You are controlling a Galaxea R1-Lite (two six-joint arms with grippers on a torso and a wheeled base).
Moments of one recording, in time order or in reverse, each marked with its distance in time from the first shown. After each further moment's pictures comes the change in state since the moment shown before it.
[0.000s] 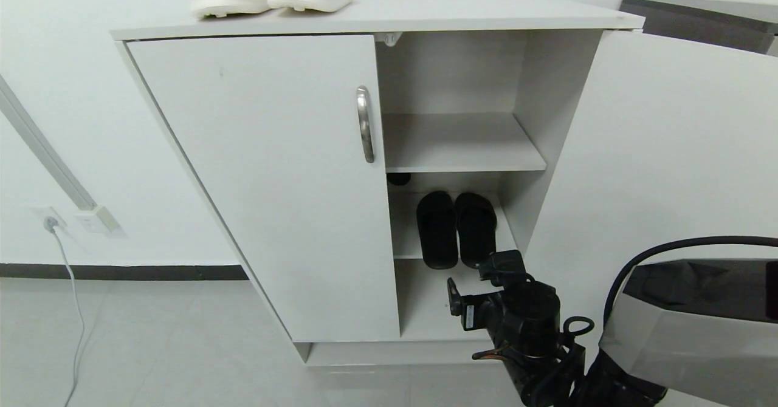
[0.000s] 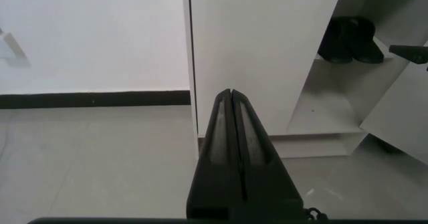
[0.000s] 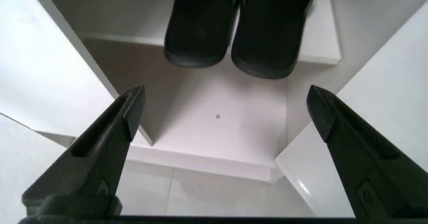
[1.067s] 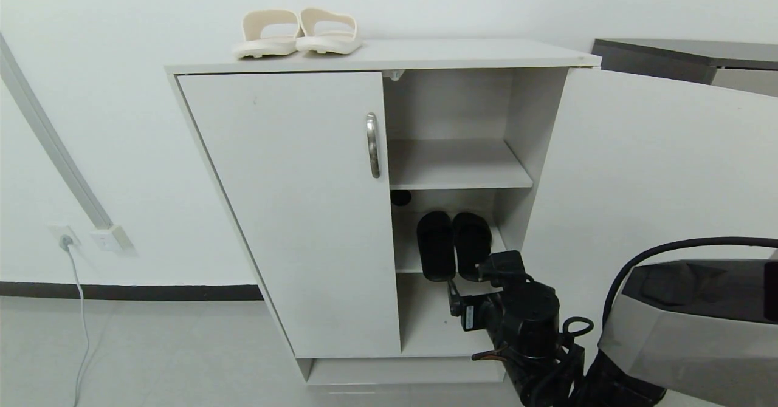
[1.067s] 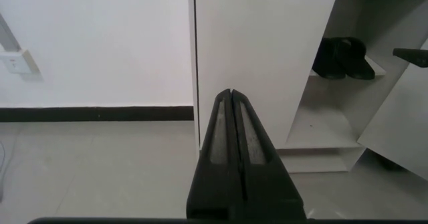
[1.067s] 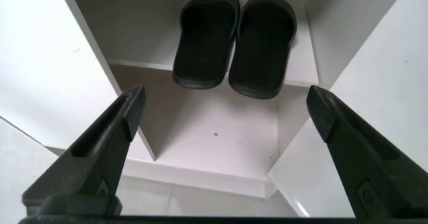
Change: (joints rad) left arm 0.000 0.000 0.000 0.000 0.017 -0.008; right arm 0.000 0.003 -0.001 -0.001 -0.002 0.000
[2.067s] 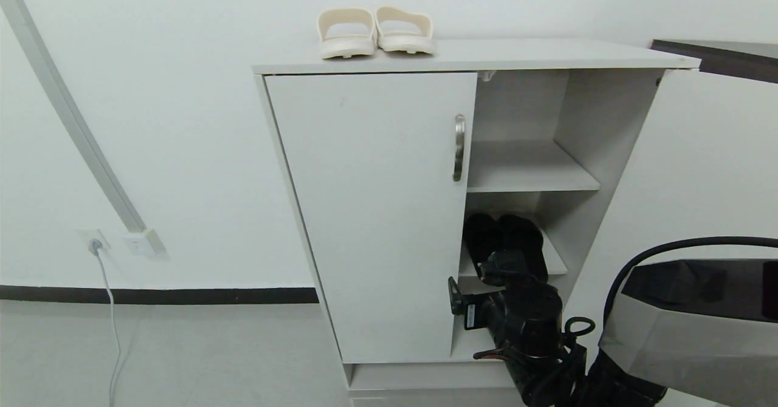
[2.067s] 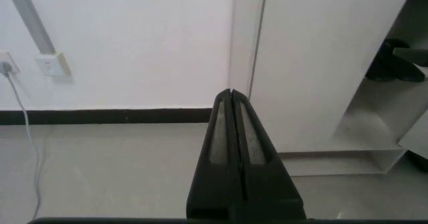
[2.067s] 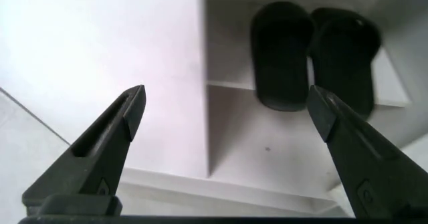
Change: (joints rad) left arm 0.000 0.000 0.000 0.000 -0.001 0.000; right arm -0.005 0.002 0.006 -0.017 0.007 0.005
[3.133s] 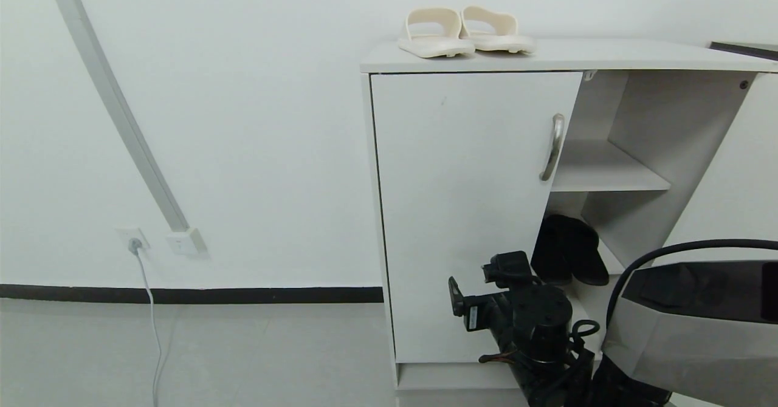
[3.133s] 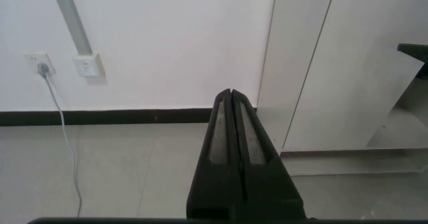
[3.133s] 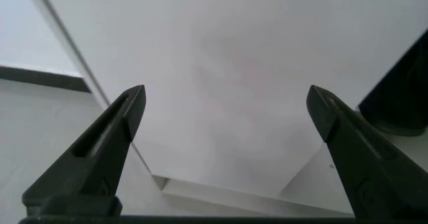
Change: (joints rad) left arm 0.000 0.000 0.002 -0.001 -0.003 0.009; right arm -0.011 0.000 0.036 -0.073 0.024 -0.030
